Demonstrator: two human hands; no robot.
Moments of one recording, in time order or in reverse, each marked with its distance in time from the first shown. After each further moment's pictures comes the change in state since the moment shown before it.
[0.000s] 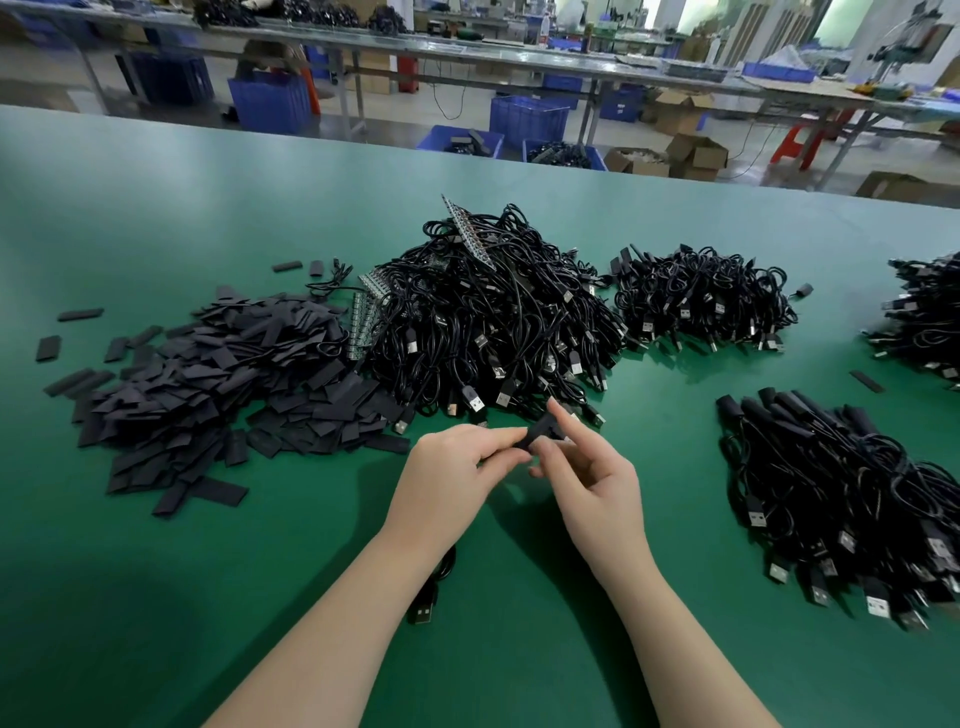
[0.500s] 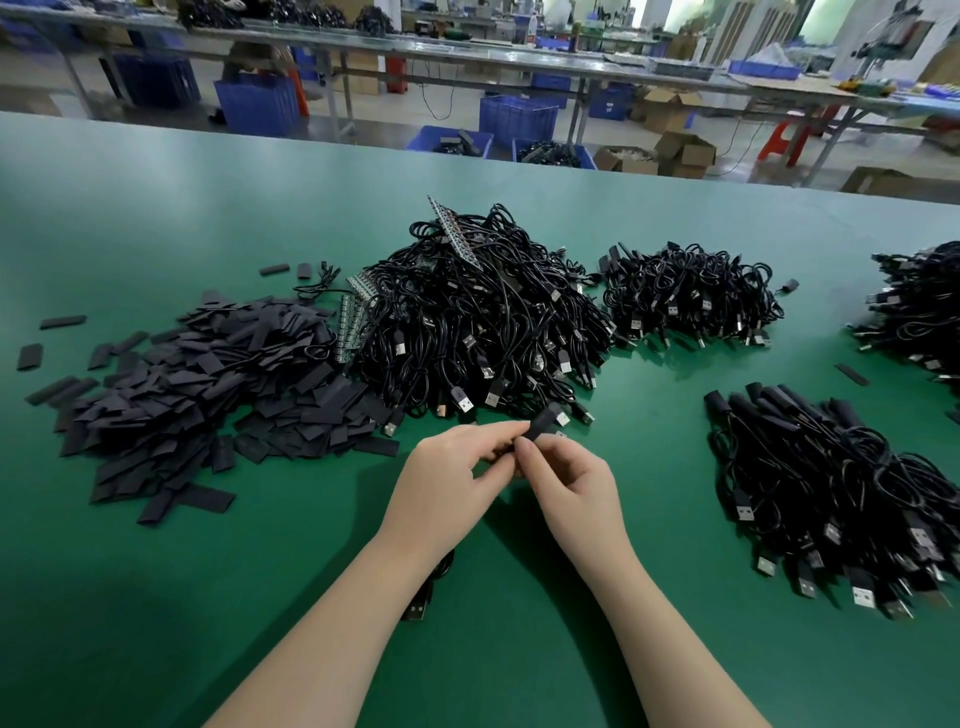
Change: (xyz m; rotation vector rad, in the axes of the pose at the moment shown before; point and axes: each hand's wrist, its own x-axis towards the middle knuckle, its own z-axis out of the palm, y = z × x) left_hand -0.002 0.001 0.004 0.034 -0.037 0.049; right_hand 0.000 0.004 0.002 -0.103 -0.060 0.044
